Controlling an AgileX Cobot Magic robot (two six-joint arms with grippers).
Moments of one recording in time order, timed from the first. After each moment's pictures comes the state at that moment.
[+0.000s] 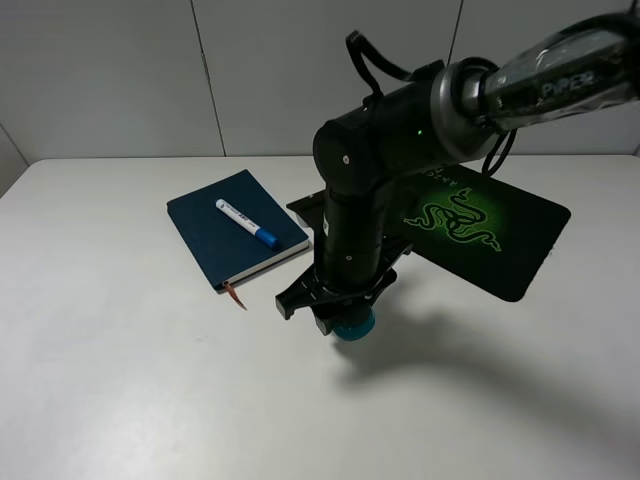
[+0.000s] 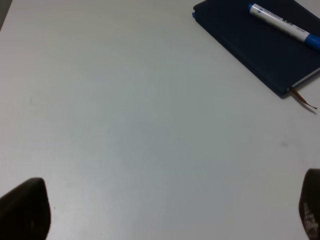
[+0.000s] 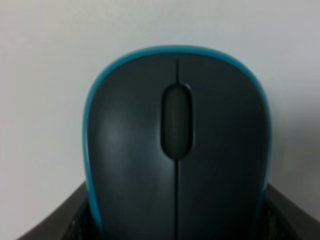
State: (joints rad) left arm 0.01 -0.01 -0.49 0.02 1.06 0.00; right arm 0.79 2.01 -1.30 0.02 0.85 0.18
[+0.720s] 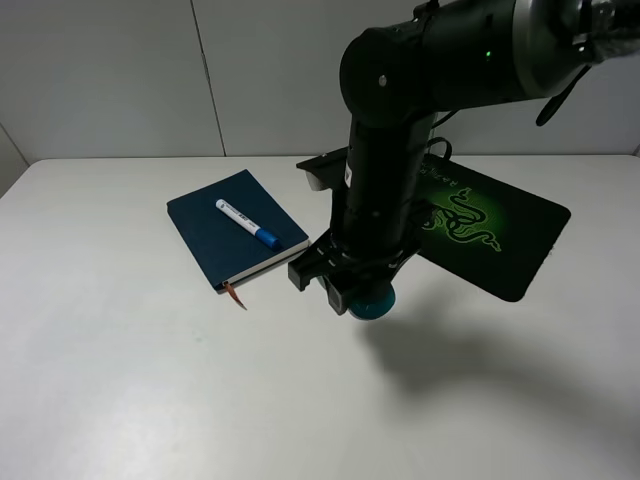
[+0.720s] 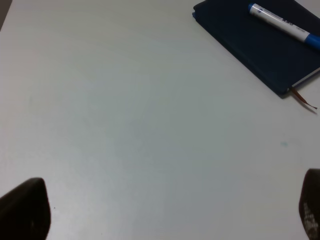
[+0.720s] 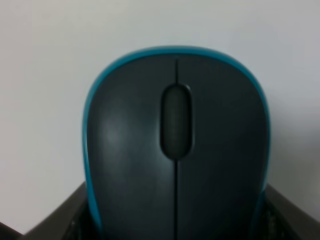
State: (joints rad) left arm 0.01 -0.01 -0.49 0.02 1.06 0.00; right arm 0.75 1.87 -1.33 0.06 1.04 0.09
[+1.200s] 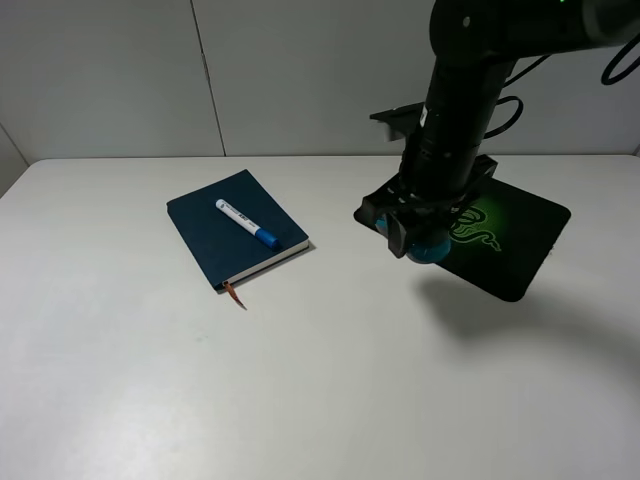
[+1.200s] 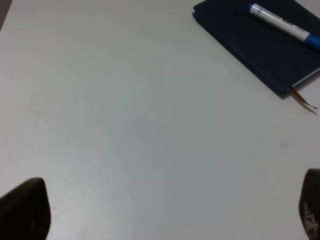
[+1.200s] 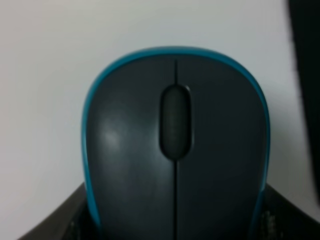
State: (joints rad) left arm 0.01 -0.01 -0.49 0.02 1.06 0.00; right arm 0.50 1.87 -1.38 0.06 1.07 -0.07
